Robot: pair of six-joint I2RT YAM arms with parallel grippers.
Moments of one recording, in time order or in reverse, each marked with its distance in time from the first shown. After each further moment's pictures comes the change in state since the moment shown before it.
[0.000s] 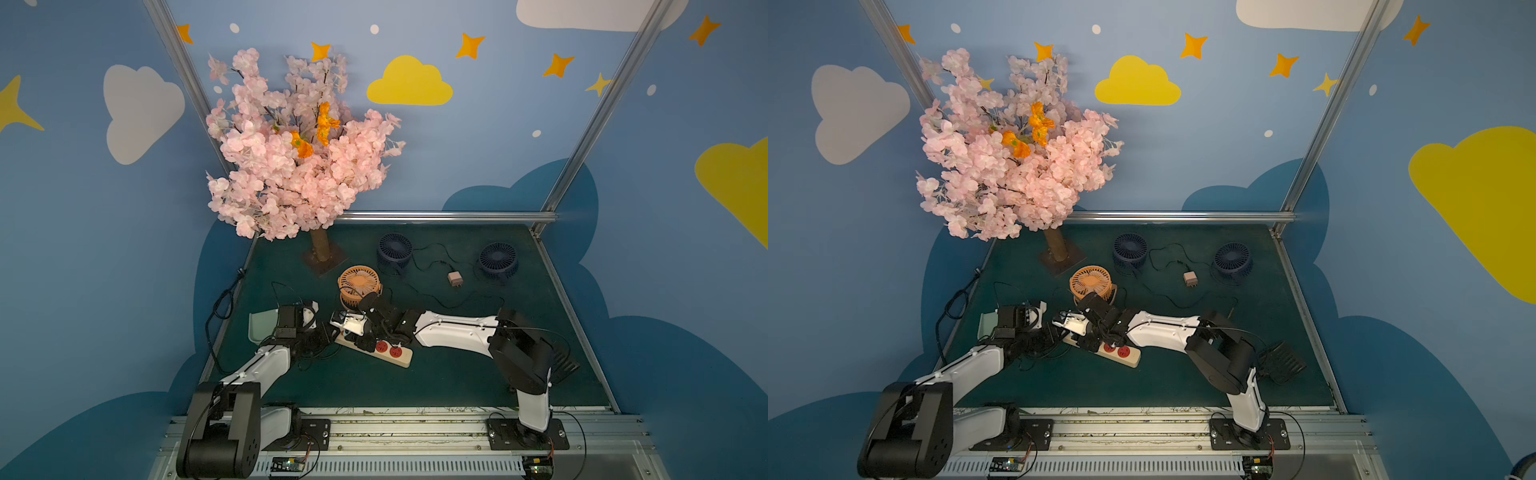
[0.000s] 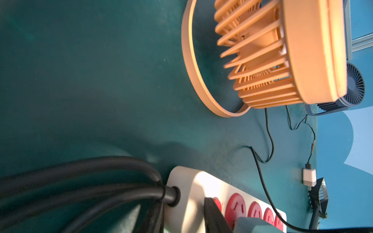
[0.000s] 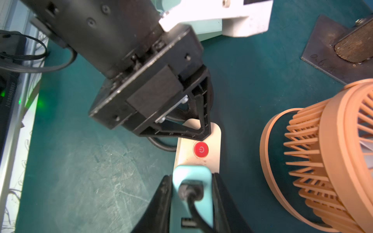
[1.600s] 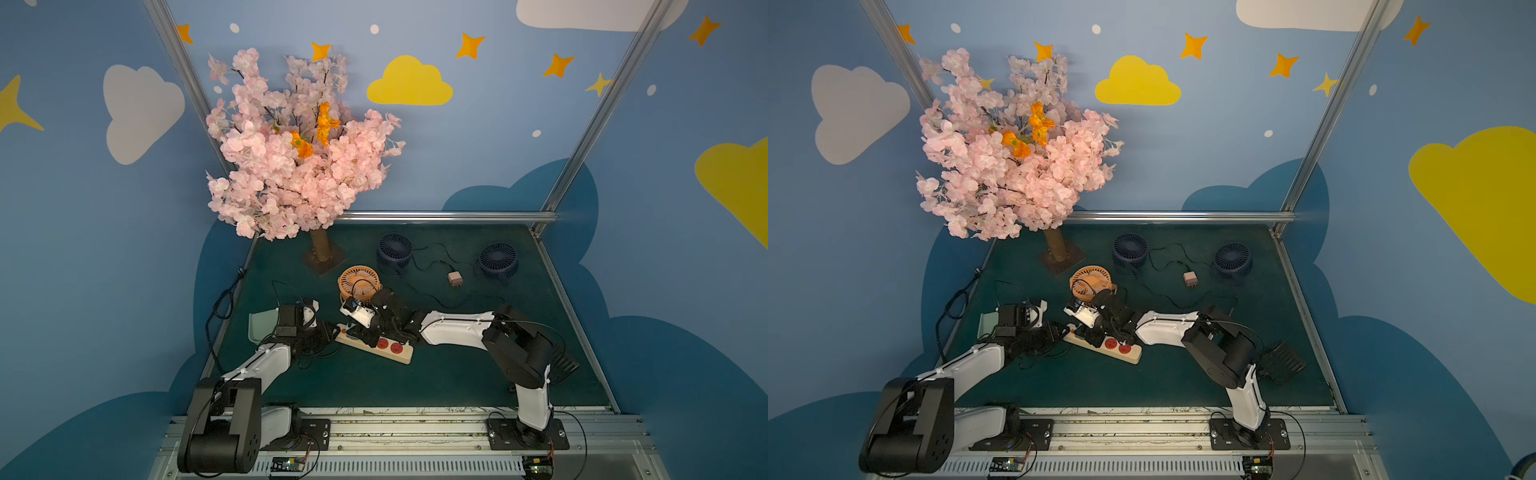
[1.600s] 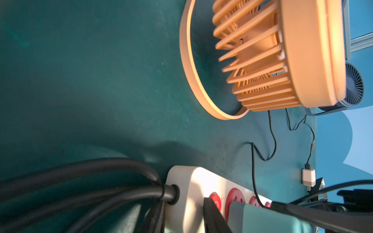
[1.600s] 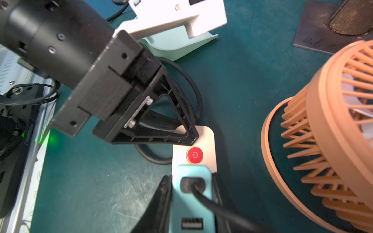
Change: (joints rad) left arm 0.000 0.023 0.011 0.009 0.007 0.004; right arm -0.067 0.025 -0.116 0.243 -0.112 0.192
